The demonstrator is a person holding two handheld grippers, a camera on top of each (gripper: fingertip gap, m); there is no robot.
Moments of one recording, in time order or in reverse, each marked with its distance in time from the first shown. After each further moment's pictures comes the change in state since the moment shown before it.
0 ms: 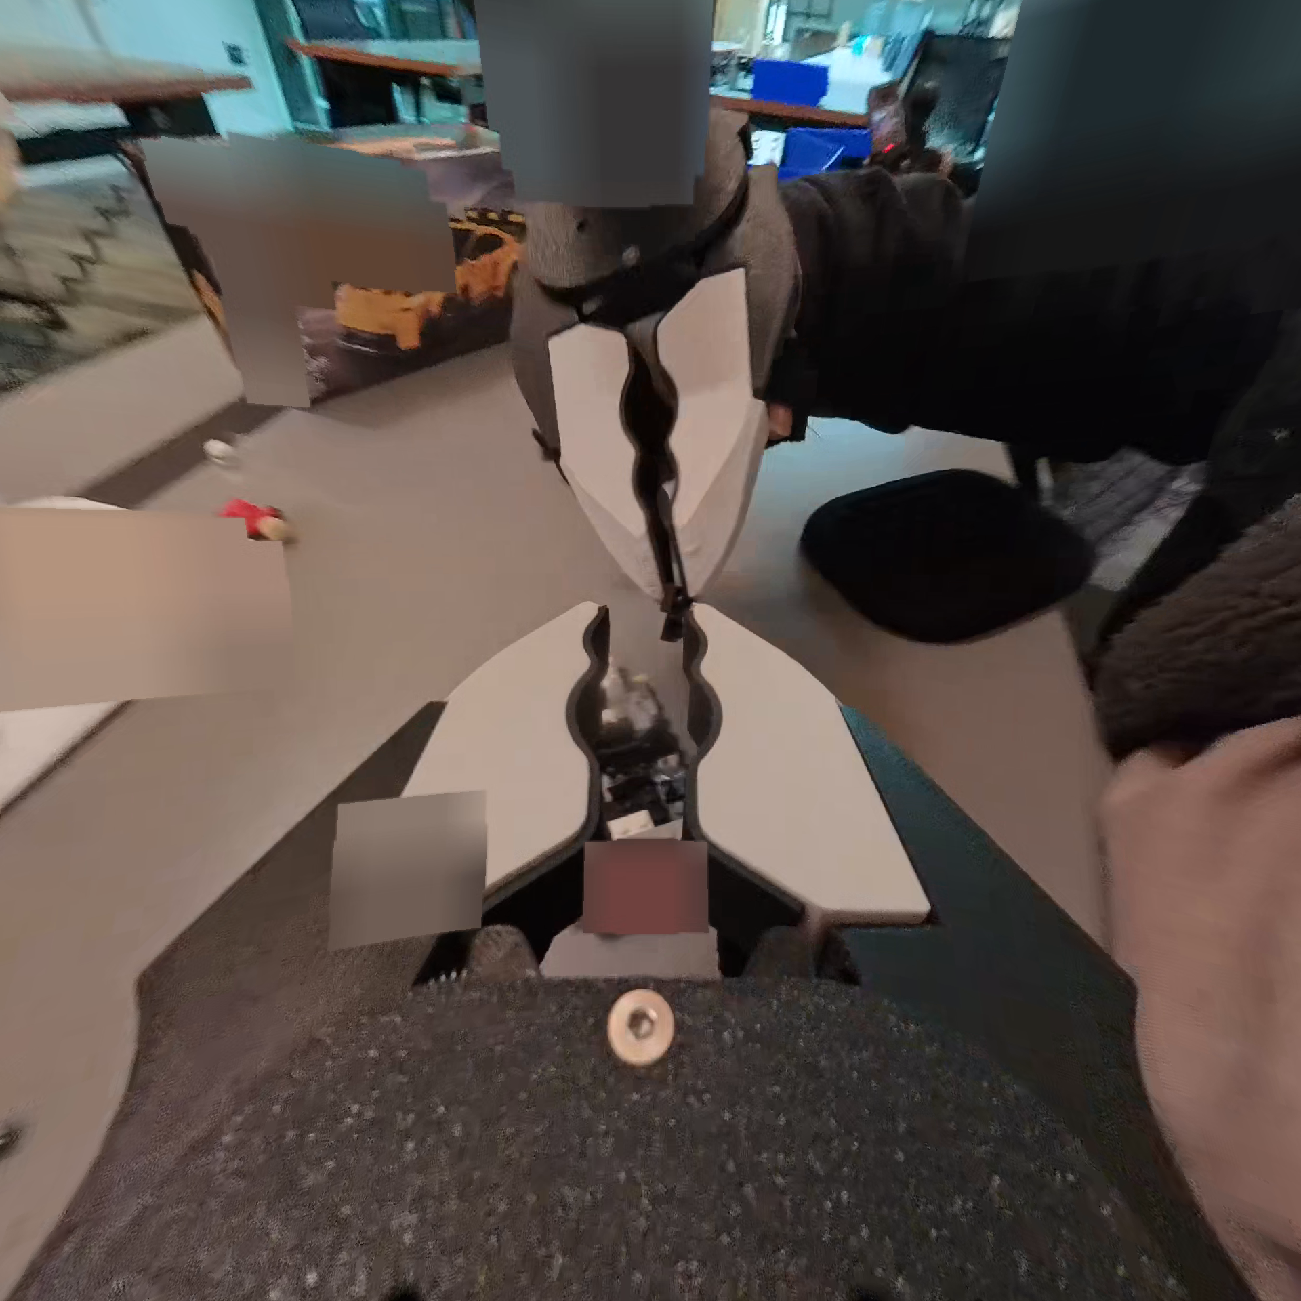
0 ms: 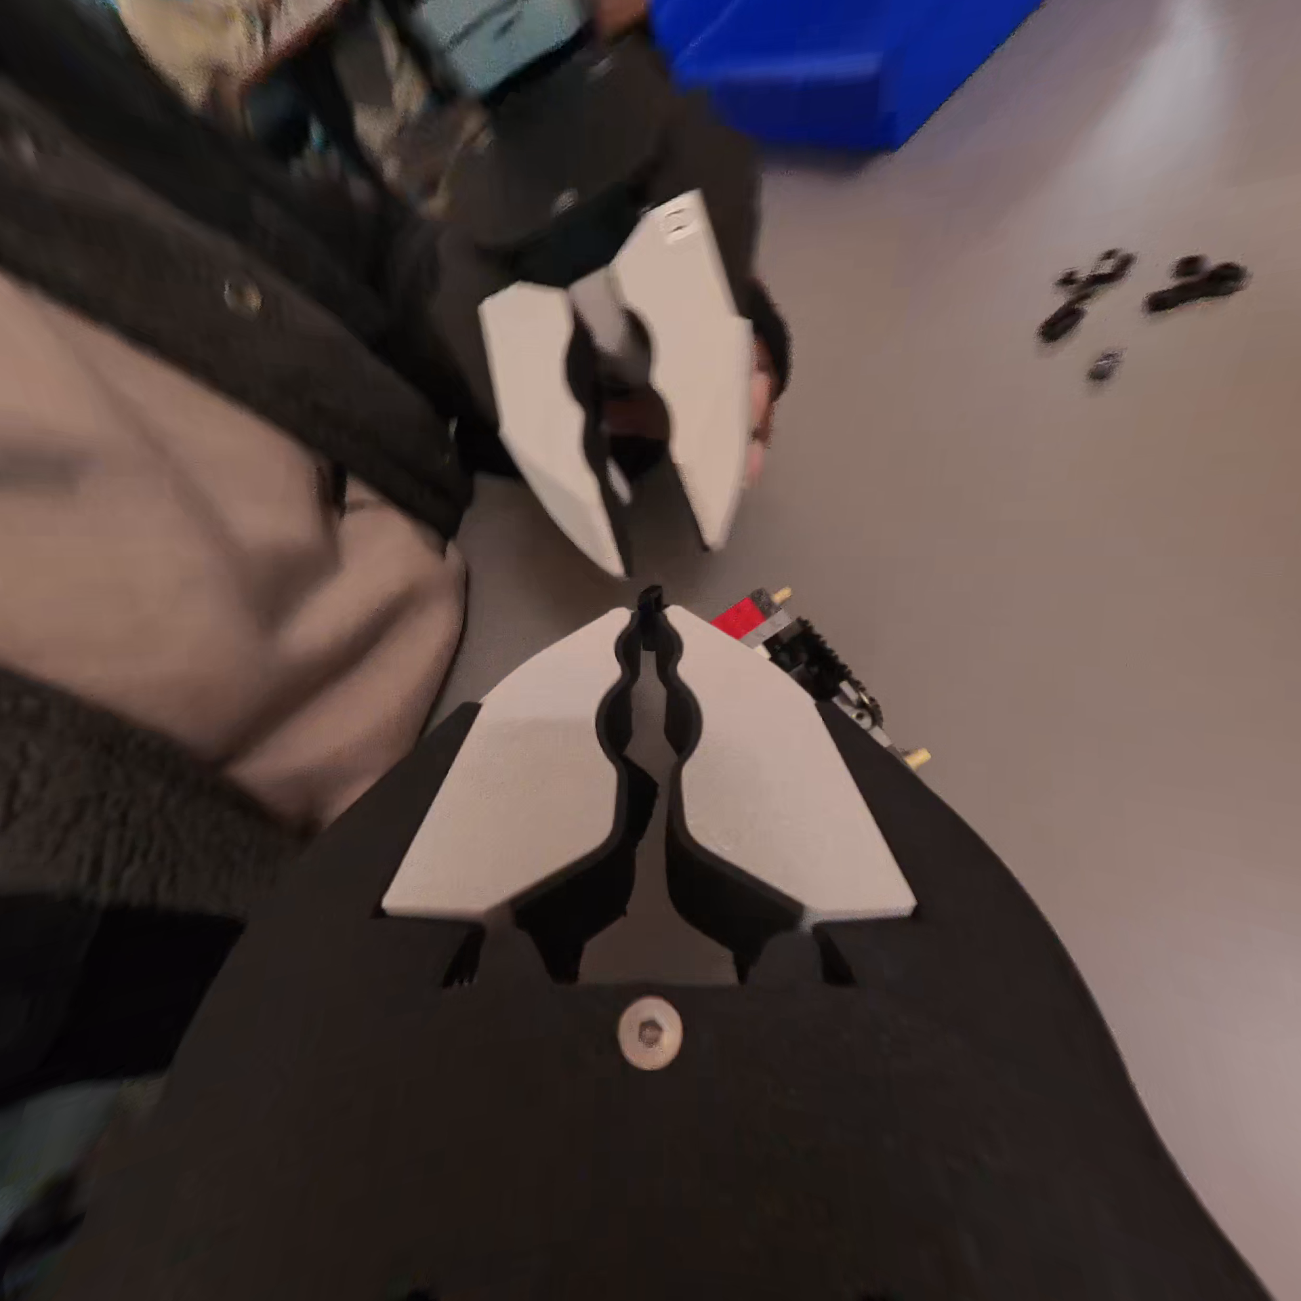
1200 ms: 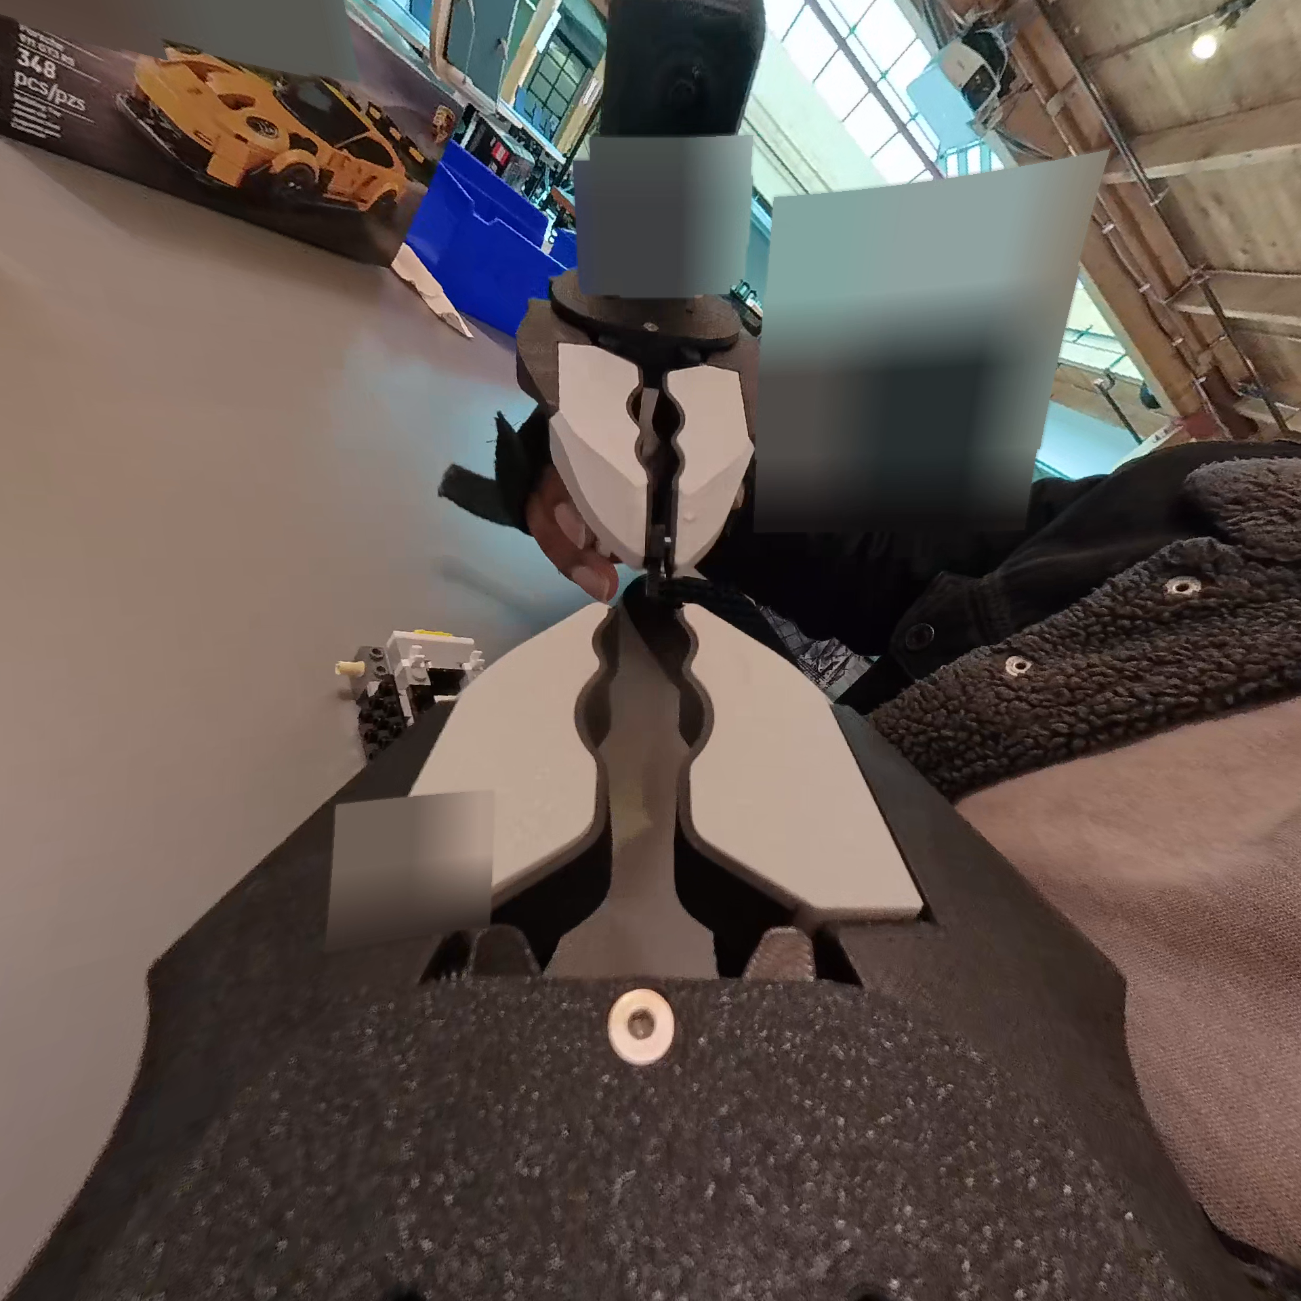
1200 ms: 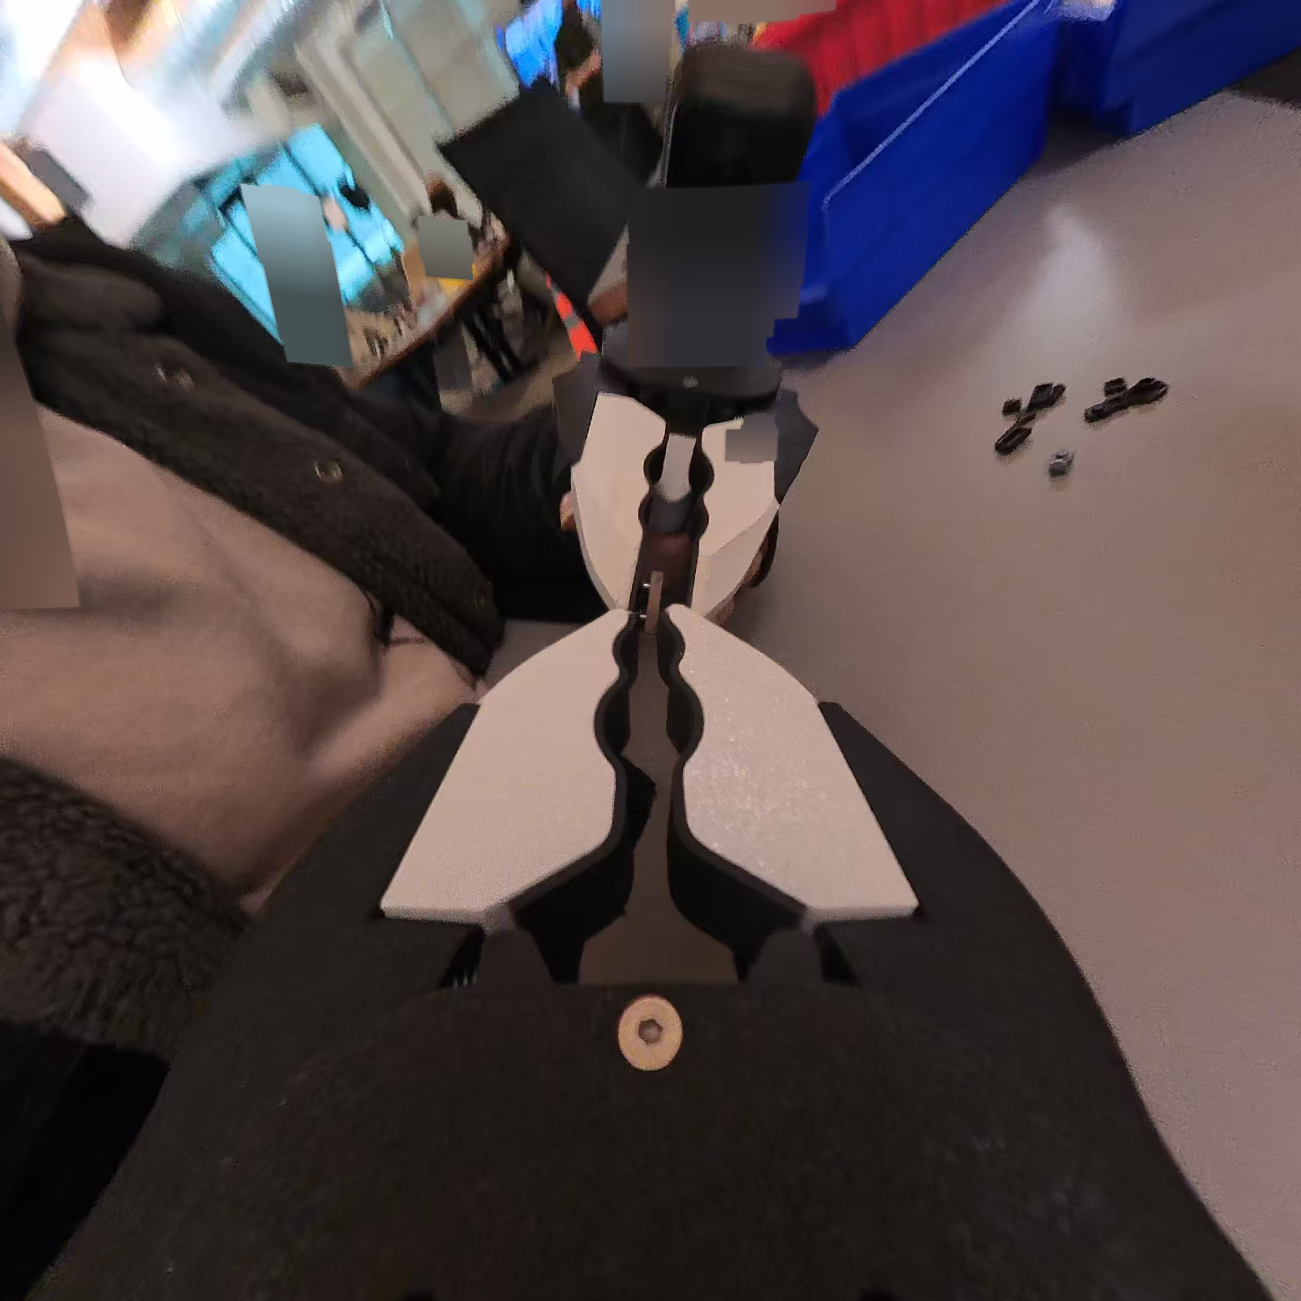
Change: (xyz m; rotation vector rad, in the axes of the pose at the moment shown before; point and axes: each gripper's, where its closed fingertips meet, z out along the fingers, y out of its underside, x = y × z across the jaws) left arm 0.001 0.004 -0.002 0.114 0.320 -0.563; right arm 0.006 -0.015 -0.002 0.331 -0.034 0.087
